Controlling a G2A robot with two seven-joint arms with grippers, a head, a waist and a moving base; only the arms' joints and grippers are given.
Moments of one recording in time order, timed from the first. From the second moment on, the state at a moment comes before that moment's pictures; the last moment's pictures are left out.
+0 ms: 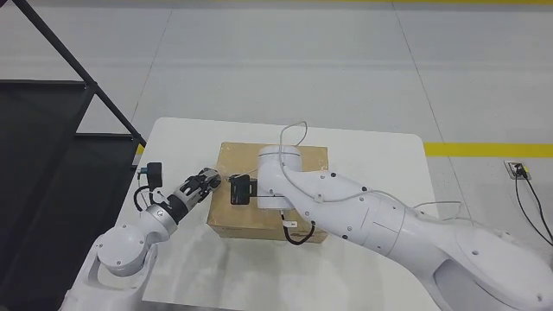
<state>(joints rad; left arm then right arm) 1.18 -1.14 -1.47 -1.68 -0.14 0.18 -0.49 -0.01 -1.51 0.17 -1.17 -0.88 -0.44 1.38</state>
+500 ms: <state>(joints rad) 1.17 -1.14 -1.48 -1.67 -0.15 0.18 -0.49 0.00 -1.52 0.17 -1.14 -0.88 -0.45 1.37</state>
